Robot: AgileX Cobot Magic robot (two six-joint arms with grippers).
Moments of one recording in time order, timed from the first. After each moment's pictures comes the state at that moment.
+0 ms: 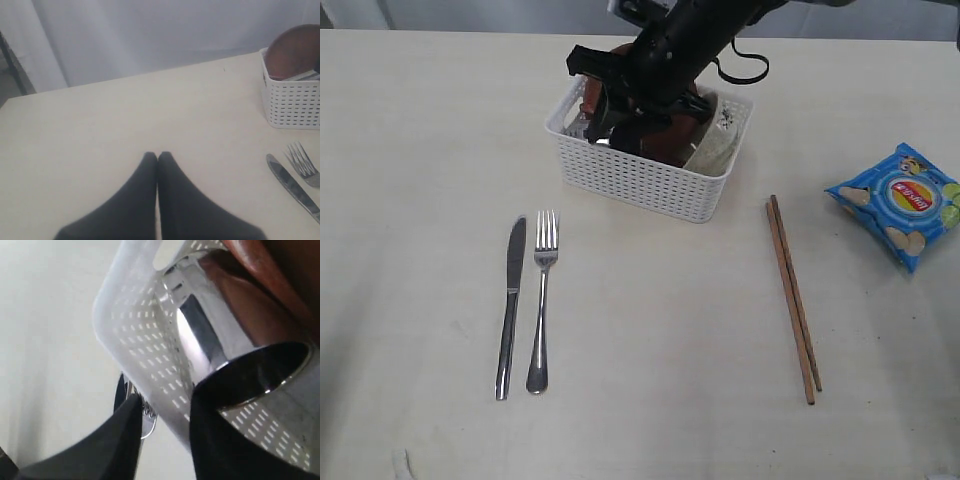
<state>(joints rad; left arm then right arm) -0.15 0.00 0.00 0.10 0.31 0.04 0.46 2.19 -1.74 0.66 1.04 -0.13</state>
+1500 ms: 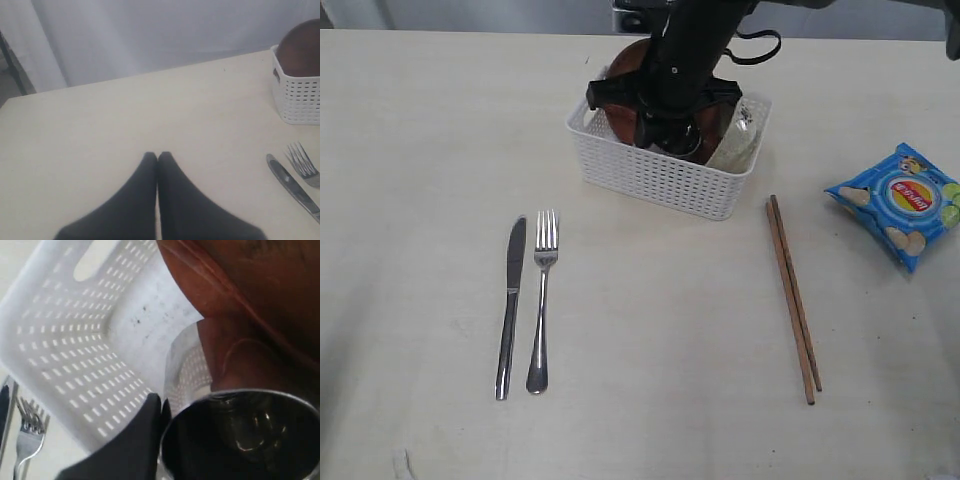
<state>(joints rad) -0.15 0.00 0.00 0.10 0.31 0.04 0.51 2.18 -1.74 0.22 0.98 0.05</state>
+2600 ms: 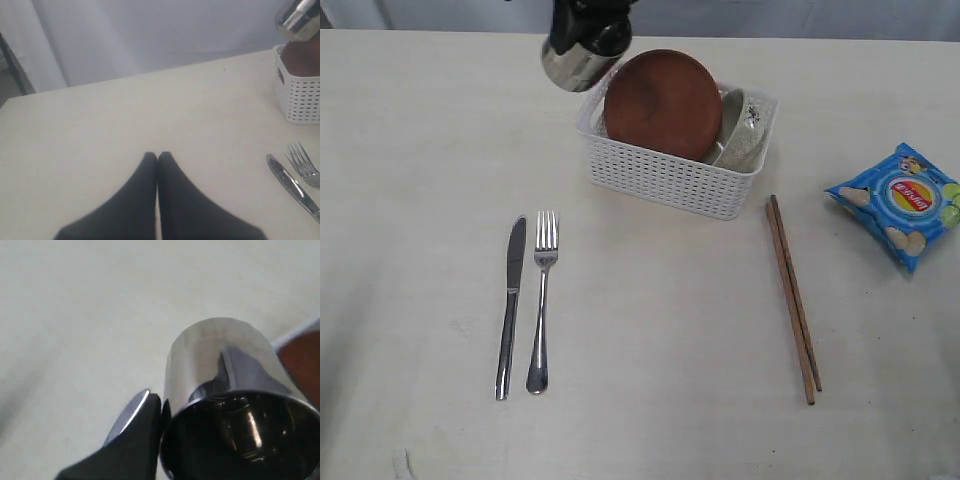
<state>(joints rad) -0.15 0.00 0.00 0.10 0.31 0.04 0.64 2.13 -2.11 0.29 1.18 -0.08</state>
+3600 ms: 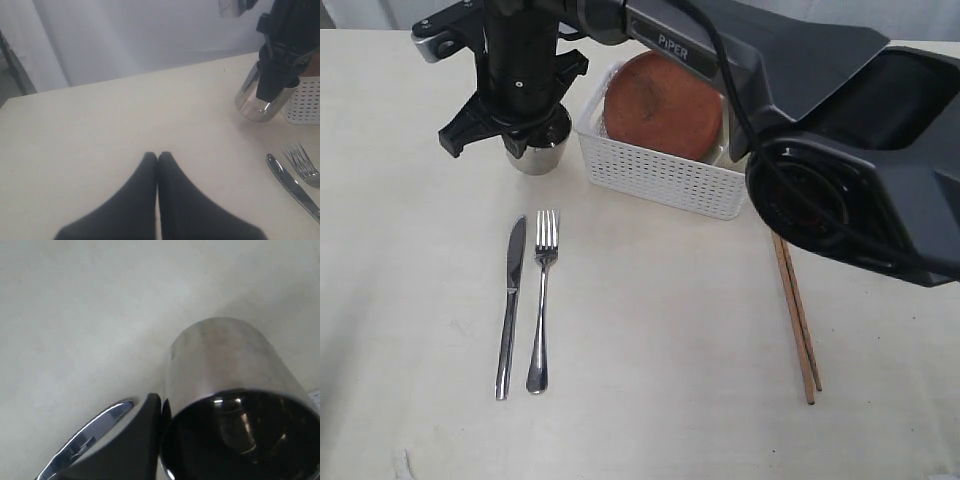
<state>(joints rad) -0.15 0.00 0.00 0.10 0.31 0.04 0.83 2.45 -2.33 0.03 1.22 -0.08</state>
